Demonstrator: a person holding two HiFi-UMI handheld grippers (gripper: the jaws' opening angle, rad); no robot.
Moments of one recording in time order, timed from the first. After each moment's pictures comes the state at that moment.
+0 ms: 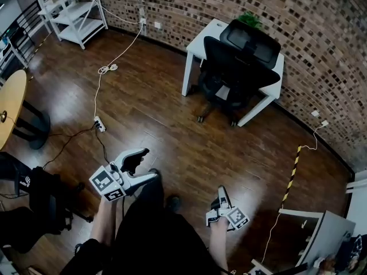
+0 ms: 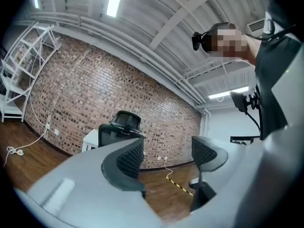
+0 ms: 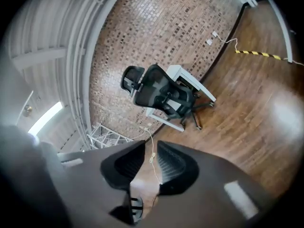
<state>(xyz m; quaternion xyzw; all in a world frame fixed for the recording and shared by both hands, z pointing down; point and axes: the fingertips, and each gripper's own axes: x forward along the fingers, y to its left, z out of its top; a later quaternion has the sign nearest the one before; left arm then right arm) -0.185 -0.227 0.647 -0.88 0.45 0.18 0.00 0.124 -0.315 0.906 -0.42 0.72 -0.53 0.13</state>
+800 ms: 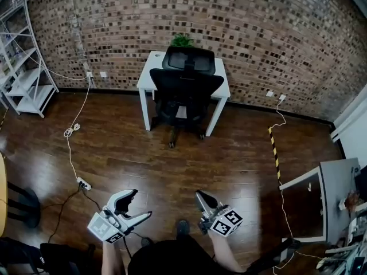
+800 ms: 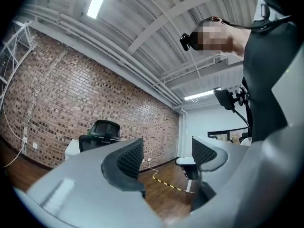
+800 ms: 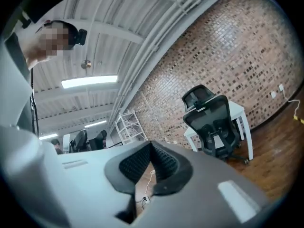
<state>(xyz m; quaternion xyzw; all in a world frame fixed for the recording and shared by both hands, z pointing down) -0.150 -0.097 0.431 -0.93 0.33 0.17 0.05 0.026 -0.169 0.561 -0.29 0.94 -0.16 0.13</state>
